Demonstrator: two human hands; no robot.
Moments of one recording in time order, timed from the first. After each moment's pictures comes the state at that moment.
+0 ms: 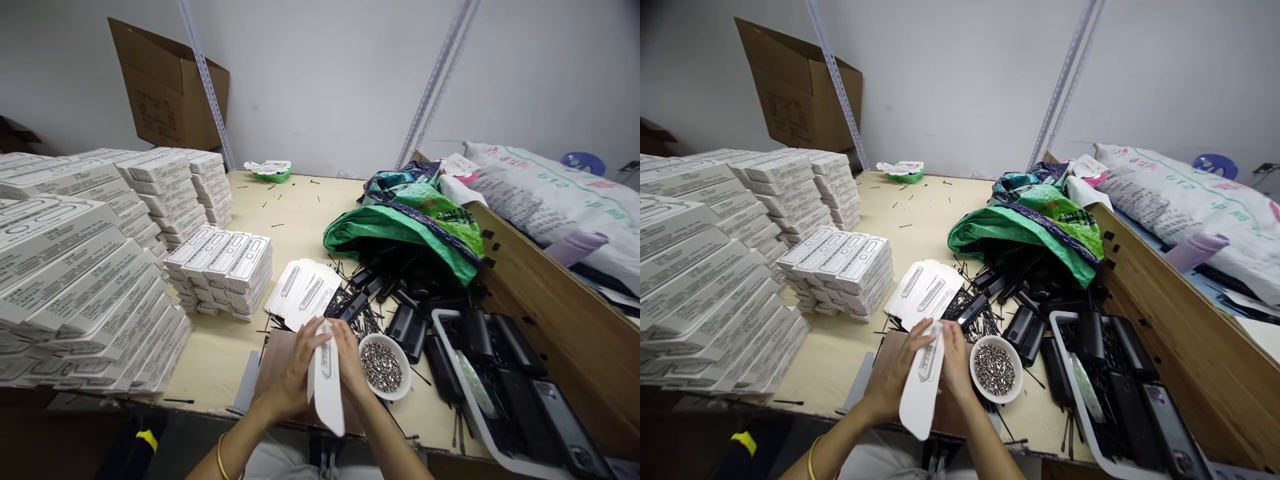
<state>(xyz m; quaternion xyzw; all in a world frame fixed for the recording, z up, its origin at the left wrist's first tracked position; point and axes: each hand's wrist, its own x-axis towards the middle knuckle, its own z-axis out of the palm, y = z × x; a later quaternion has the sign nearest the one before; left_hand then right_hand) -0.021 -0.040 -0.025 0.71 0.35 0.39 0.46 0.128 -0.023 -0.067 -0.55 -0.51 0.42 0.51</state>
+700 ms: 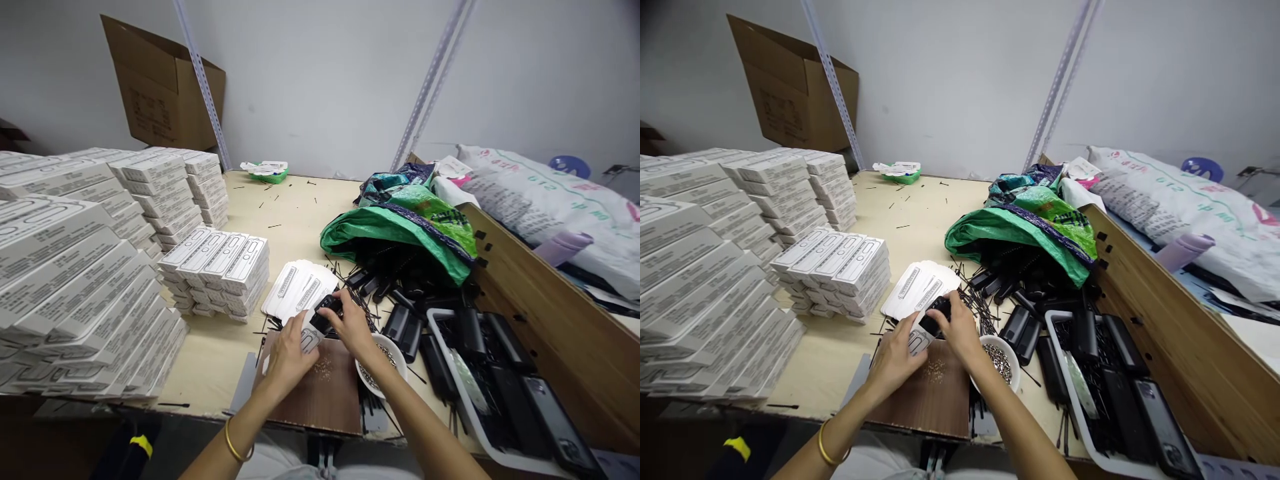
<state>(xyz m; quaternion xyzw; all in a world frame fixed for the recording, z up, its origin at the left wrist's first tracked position) -0.007 -0.017 -0.022 0.71 0.59 0.27 0.27 0.166 0.025 -0.009 -0.63 -0.64 0.25 0.36</state>
